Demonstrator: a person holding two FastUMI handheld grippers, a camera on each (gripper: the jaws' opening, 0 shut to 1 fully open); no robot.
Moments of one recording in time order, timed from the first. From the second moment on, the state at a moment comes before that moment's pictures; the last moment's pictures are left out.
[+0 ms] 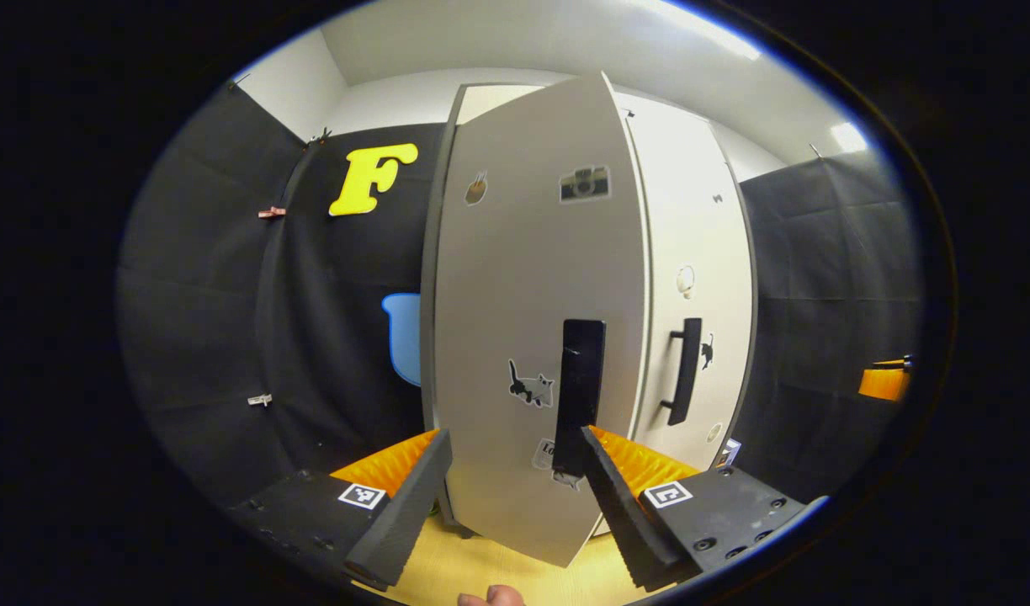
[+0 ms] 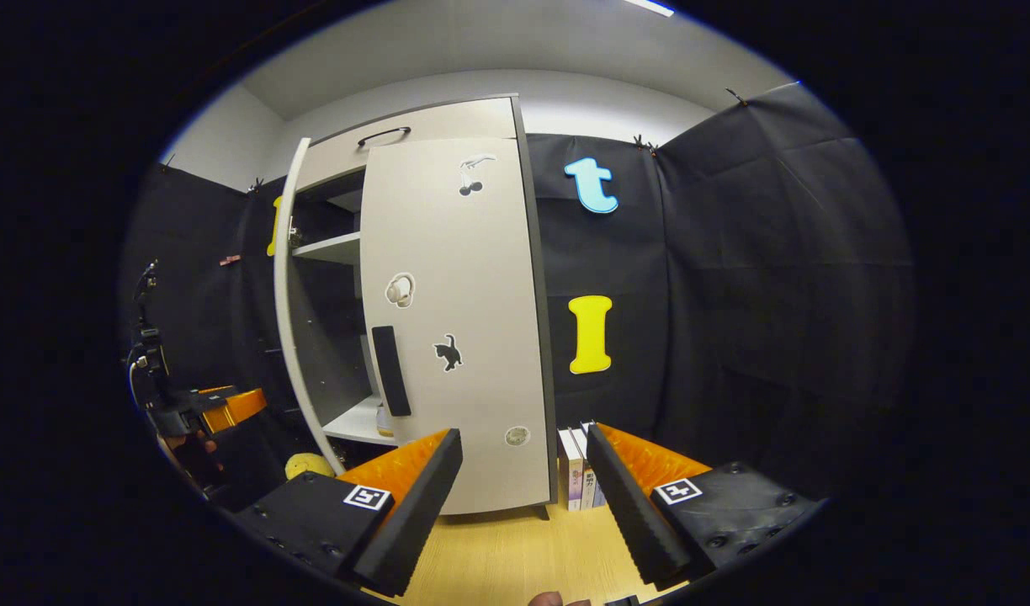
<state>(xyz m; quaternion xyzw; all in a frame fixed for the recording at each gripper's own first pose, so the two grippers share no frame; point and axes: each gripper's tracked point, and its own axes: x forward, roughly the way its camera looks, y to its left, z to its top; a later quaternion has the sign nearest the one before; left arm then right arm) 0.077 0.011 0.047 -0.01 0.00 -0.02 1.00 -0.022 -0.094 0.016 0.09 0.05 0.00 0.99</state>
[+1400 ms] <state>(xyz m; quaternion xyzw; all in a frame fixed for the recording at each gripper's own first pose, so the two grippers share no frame) 0.006 0.016 0.043 0.00 0.01 -0.03 1.00 -0.050 -0.050 0.014 0.08 0.05 -0.01 1.00</state>
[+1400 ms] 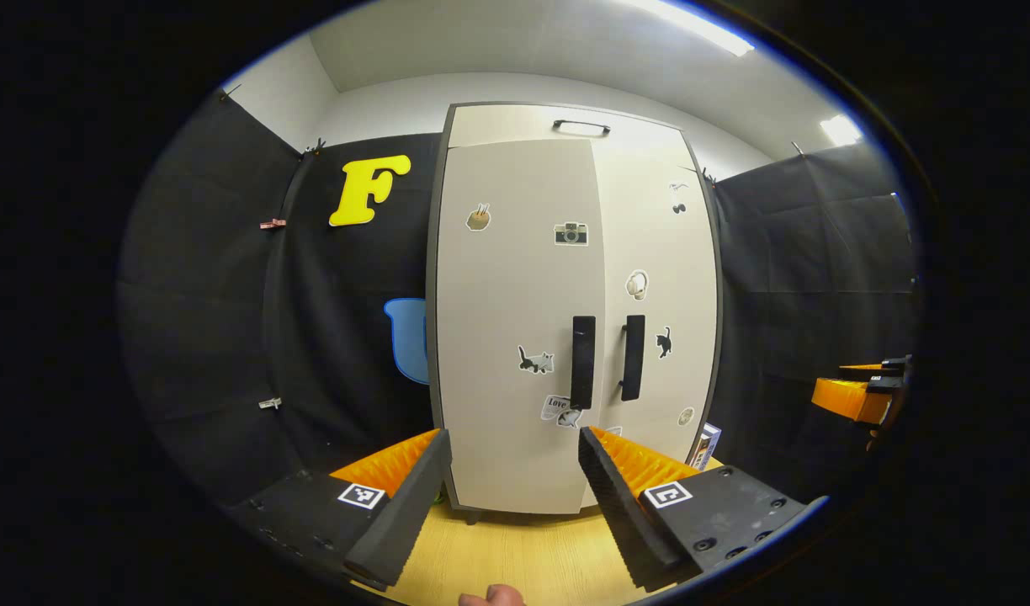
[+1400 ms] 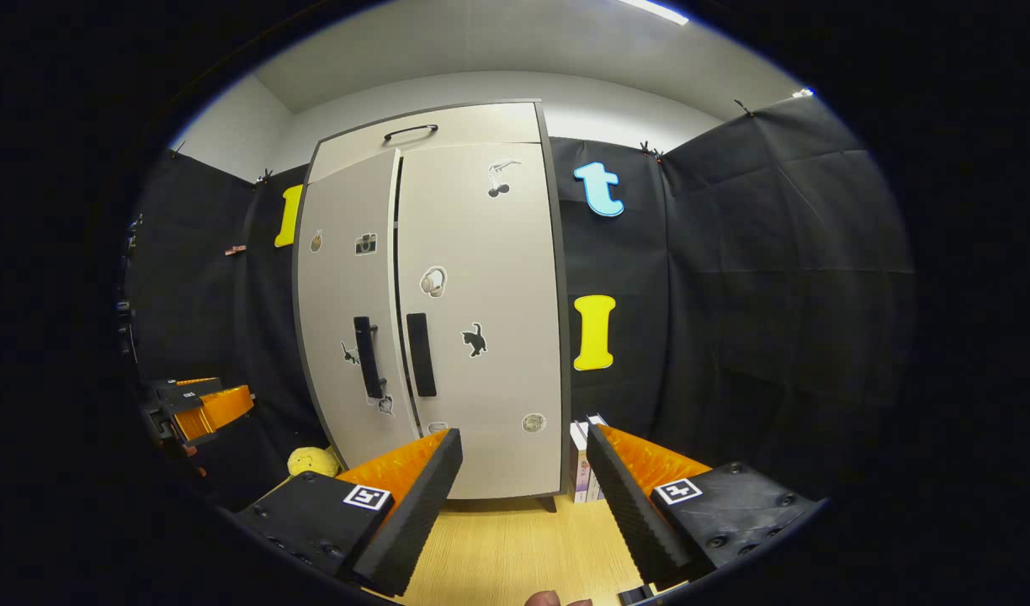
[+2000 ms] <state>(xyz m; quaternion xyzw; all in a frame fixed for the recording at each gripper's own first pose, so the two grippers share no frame) 0.010 0.018 0.044 0.00 0.01 -0.03 1.00 -0.049 -0.047 0.015 0.08 0.05 -0.01 1.00</state>
